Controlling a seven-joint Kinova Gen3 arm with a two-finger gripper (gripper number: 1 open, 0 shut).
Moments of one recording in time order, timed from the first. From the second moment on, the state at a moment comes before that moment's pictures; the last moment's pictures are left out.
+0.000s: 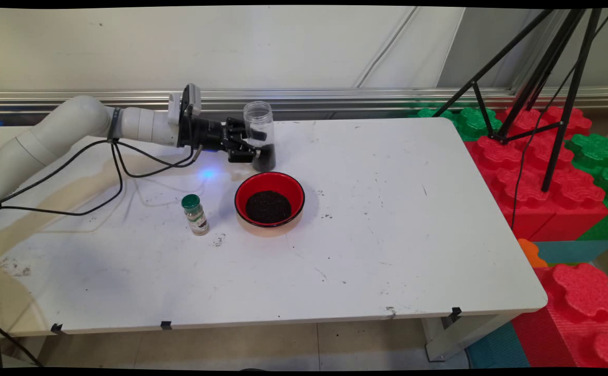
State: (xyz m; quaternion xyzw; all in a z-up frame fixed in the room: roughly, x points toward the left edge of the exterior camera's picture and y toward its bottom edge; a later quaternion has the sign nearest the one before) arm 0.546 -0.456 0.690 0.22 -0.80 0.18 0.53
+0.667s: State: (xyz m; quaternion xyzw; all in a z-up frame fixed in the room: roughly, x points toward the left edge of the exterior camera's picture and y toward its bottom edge) arm 0.544 -0.458 0.712 0.17 -0.81 0.22 0.52
